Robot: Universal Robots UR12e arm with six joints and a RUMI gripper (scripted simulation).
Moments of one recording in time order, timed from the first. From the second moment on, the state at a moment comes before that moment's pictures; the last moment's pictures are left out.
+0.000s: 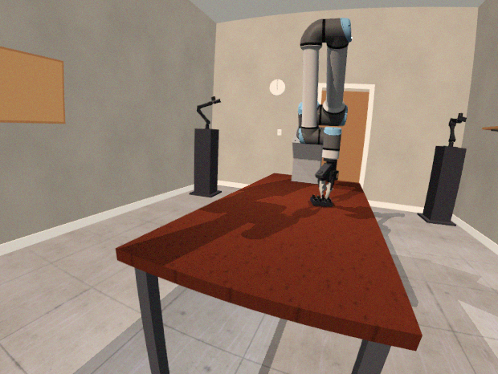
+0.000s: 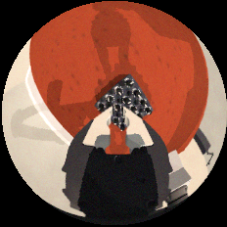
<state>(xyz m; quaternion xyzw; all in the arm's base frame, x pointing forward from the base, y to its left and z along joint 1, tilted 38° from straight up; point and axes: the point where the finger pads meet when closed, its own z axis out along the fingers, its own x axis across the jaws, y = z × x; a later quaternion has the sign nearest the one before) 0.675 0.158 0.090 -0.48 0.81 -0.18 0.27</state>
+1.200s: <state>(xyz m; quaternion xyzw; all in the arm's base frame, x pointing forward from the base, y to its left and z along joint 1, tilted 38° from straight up) 0.652 0.159 0.120 -0.48 0.81 -0.18 0.27</state>
